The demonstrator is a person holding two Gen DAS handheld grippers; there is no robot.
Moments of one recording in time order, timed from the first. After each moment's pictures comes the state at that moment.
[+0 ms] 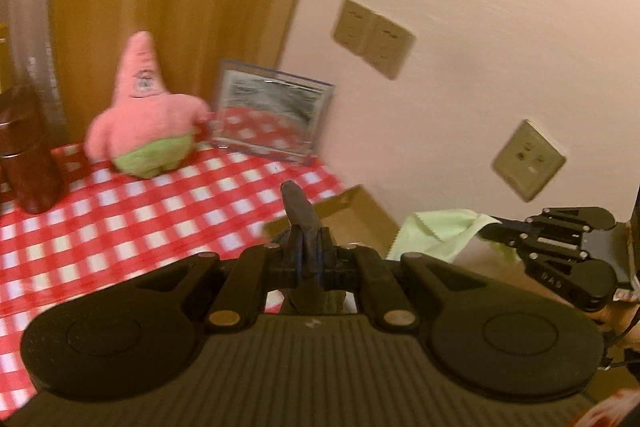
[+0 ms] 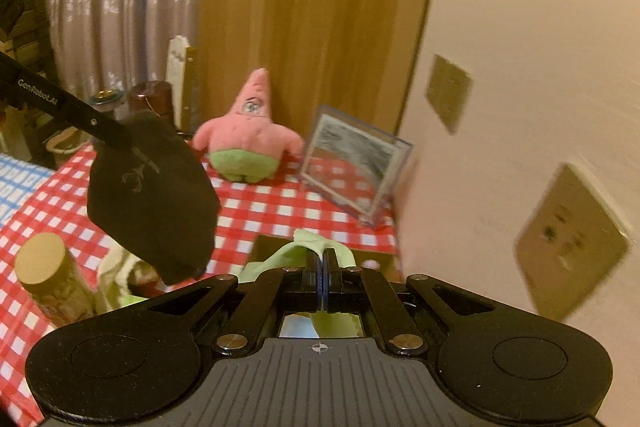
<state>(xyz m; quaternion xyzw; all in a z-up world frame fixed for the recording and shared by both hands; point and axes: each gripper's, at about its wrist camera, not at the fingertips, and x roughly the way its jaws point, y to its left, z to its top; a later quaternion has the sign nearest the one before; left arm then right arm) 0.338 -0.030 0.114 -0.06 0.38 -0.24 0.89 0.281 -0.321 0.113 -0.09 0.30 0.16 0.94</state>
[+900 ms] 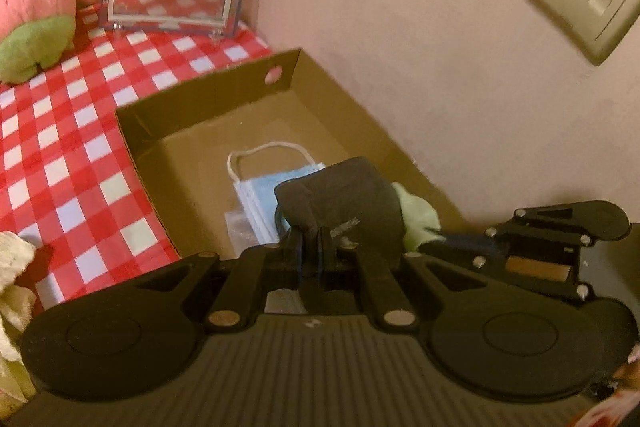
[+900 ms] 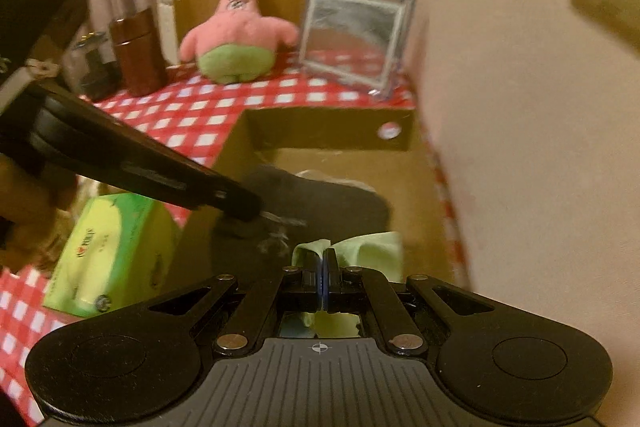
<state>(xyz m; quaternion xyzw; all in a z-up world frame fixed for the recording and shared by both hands) 0.366 -0.191 -0.049 -0.02 0.48 -0.27 0.84 0.291 -0.359 -0.025 -0.02 0.41 0.19 0.89</state>
